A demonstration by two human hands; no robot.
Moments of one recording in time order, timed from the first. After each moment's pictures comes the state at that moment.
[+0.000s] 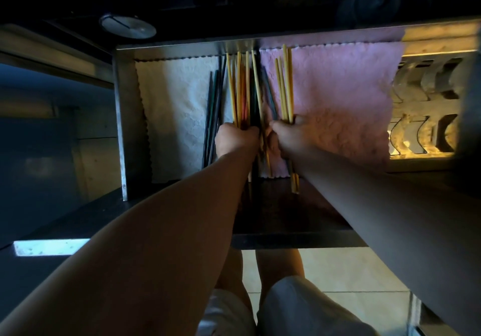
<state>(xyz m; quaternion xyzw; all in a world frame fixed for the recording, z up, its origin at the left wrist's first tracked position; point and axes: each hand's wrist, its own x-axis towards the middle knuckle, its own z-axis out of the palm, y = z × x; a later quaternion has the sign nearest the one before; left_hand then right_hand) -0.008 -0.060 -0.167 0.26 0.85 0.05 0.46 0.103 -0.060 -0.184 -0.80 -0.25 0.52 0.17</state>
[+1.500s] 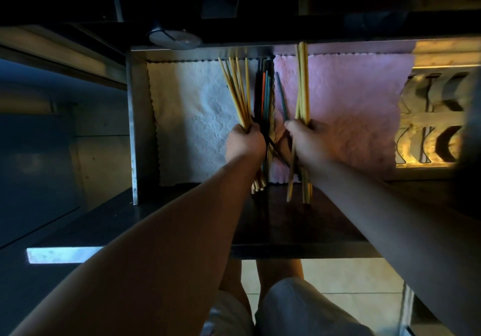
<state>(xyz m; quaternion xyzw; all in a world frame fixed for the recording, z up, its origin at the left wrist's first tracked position) -0.015 -0.054 -0.151 0.21 0.83 0.10 0.51 0.093 -0.057 -0.140 -0.80 -0.22 0.52 0.22</state>
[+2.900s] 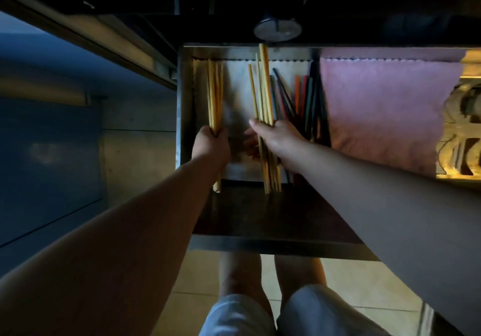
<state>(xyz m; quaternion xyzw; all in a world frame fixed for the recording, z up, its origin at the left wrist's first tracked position) -0.152 -0.068 -0.140 0.22 0.84 0.09 0.49 -0.017 -0.043 -0.145 -0.66 -0.24 0.70 0.09</state>
